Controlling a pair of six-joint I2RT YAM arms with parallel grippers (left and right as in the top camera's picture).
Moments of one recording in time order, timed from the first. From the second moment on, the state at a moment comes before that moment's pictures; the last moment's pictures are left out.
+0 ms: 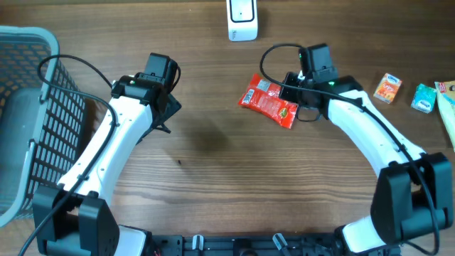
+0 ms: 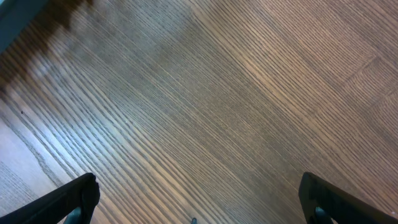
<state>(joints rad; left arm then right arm) -0.25 1.59 1.24 -1.07 -0.34 -0.99 0.26 1.70 1.16 -0.52 -0.07 0.58</state>
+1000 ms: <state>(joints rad) -0.25 1.59 1.23 -1.07 -0.34 -0.99 0.26 1.91 1.18 -0.26 -0.31 0.35</state>
